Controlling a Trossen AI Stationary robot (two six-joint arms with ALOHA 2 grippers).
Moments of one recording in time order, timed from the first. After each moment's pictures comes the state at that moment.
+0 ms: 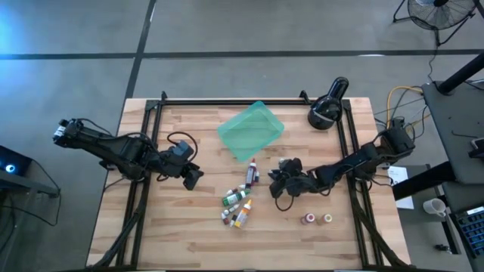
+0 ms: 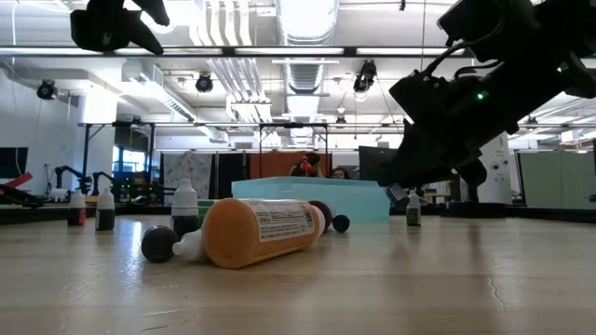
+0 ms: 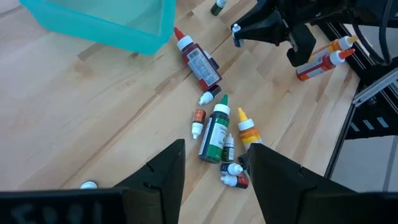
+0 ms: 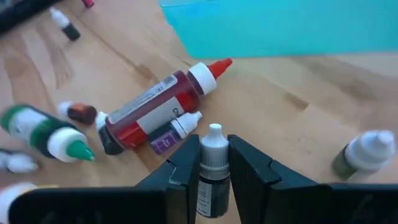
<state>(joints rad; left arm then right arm) -0.32 1.03 1.04 -0.83 -0.30 -1.05 0.31 1.61 0.57 0.27 0.65 0.89</state>
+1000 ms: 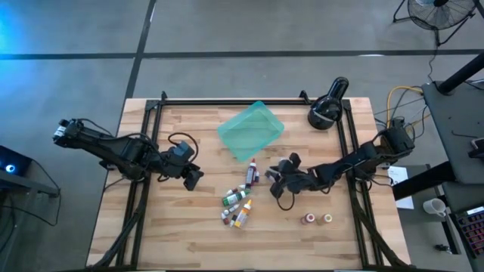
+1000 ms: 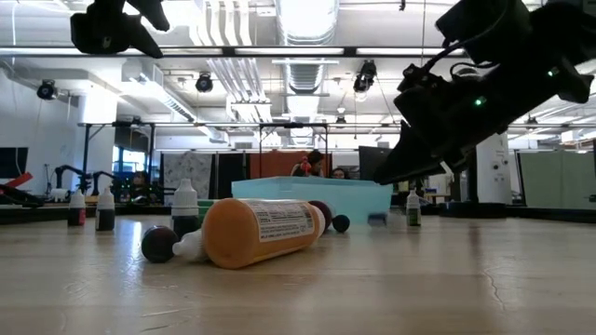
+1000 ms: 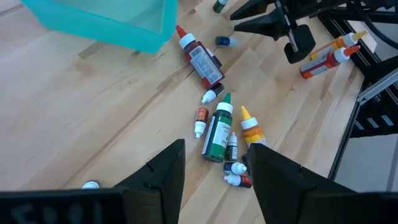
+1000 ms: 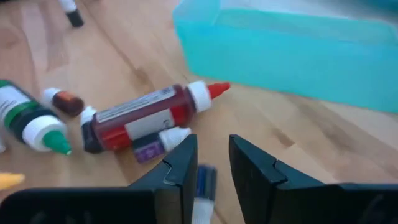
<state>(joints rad) -0.32 1.03 1.02 -0.82 -0.30 -1.04 0.28 1.61 0.53 0.38 0.68 0.62</state>
